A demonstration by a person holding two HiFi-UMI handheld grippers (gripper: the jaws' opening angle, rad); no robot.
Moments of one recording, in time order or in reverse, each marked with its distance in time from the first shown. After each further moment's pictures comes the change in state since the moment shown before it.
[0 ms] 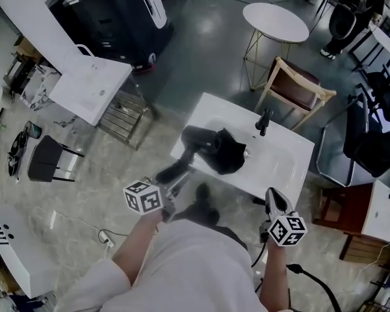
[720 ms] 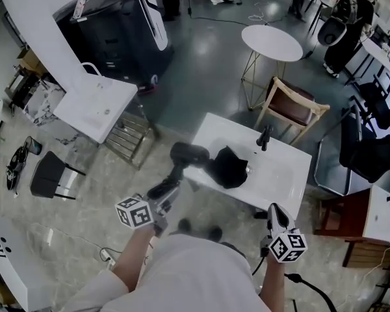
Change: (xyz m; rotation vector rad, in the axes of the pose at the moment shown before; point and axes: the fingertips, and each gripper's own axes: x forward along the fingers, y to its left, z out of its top) left arm -0.085 0.010 0.032 -0.022 -0.055 -0.014; right arm -0.041 0.060 0.016 -0.030 -0.110 -0.035
